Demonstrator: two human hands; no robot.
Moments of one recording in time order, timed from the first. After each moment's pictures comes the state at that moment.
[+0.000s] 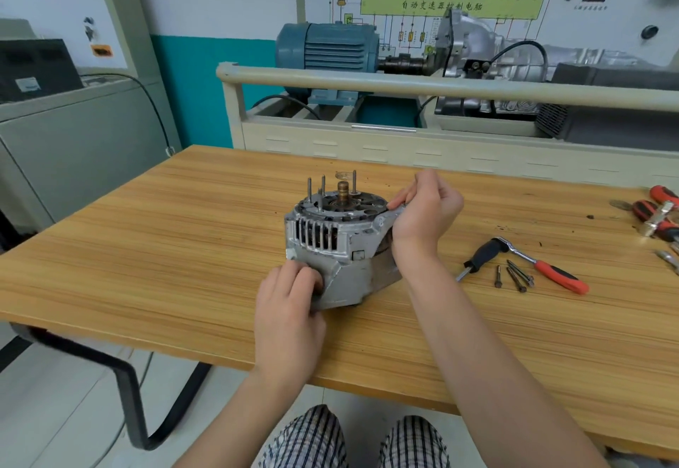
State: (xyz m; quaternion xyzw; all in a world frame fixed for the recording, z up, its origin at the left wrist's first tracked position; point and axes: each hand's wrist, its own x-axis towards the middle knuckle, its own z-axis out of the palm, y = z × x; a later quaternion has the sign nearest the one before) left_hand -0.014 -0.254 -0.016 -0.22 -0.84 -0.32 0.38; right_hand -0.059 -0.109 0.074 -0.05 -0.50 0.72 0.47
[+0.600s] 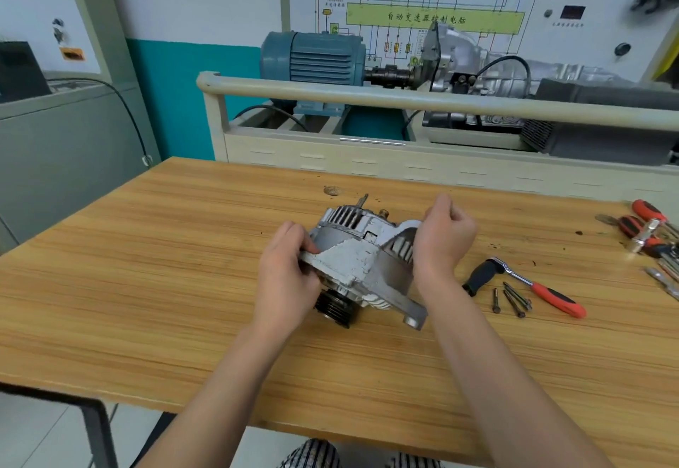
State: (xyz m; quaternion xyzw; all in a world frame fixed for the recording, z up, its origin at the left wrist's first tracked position) left_hand -0.097 -0.238 0.021 -0.25 -0.78 -0.48 0.33; right_hand -0.088 -0.069 0.061 -0.21 -0.57 0.64 0.46
